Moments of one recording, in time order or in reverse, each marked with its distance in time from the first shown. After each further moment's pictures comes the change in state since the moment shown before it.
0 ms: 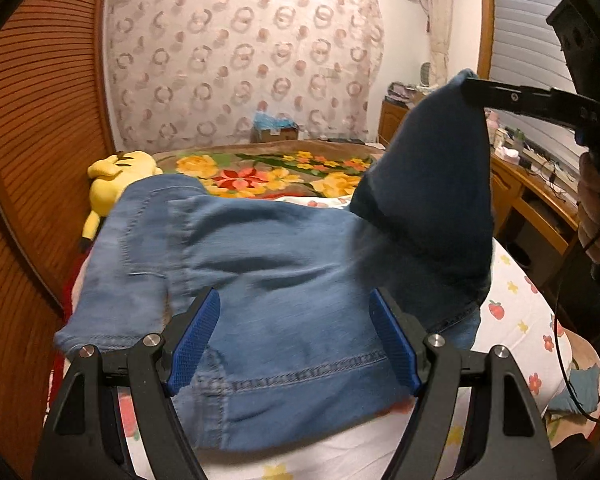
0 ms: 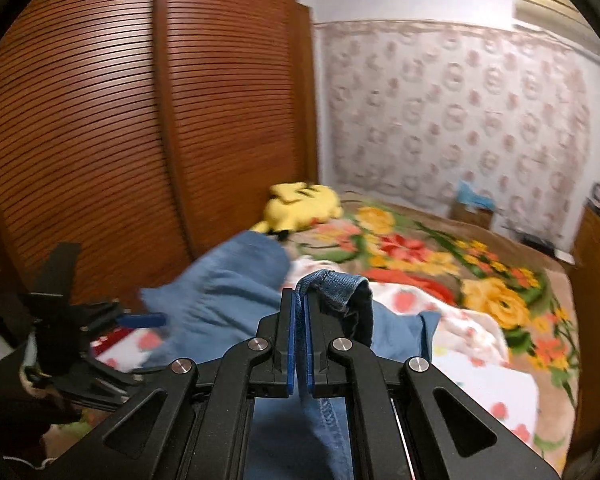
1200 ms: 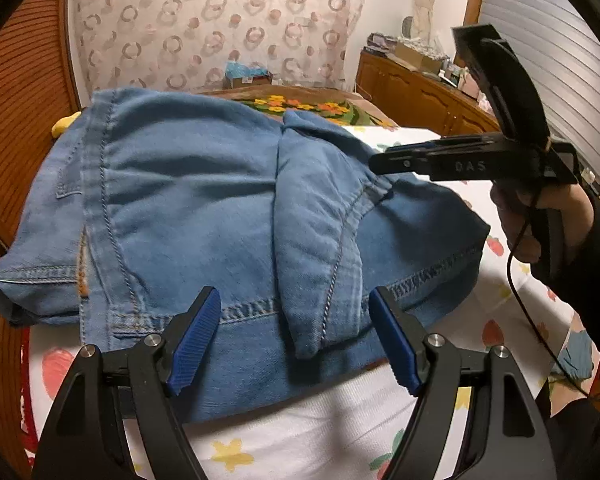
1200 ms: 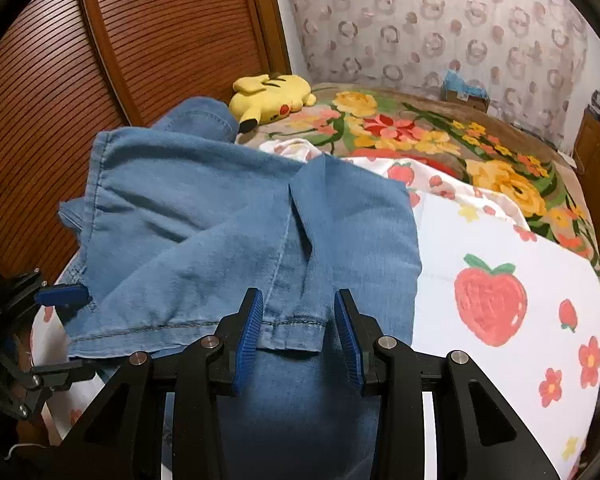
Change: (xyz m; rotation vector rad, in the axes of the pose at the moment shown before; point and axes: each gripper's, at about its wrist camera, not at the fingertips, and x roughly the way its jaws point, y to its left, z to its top) left arm 0.048 -0.028 -0.051 0.036 0.191 -0.094; right arm 0.142 -0.039 -0.020 0.172 0.352 -0.045
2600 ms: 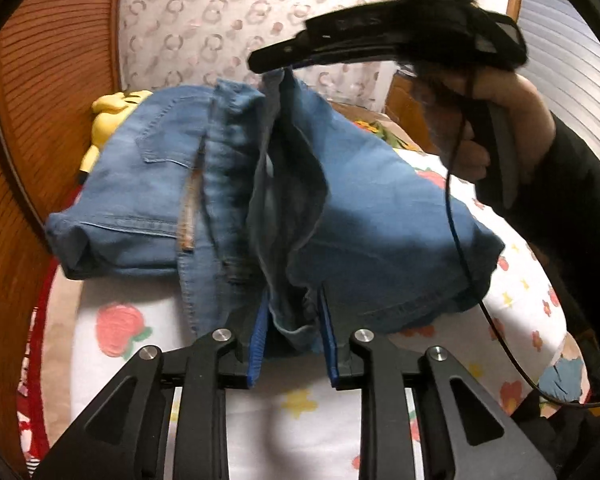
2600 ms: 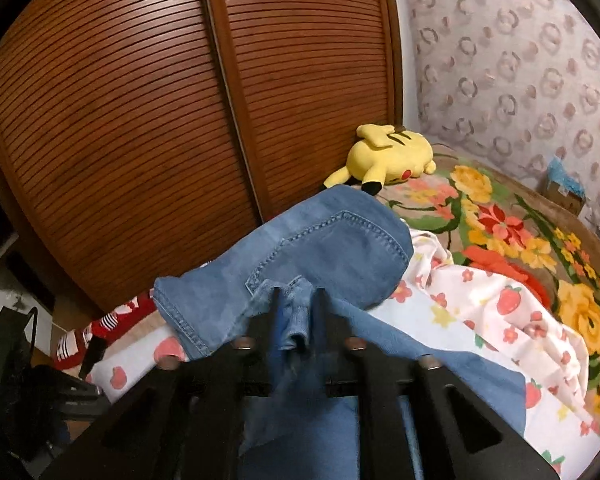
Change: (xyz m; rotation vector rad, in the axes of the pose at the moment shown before) left arm -0.049 0.056 -0.021 -0.134 -0.057 0.046; right arm 0.007 0.107 0.146 -0.278 -0.126 0.259
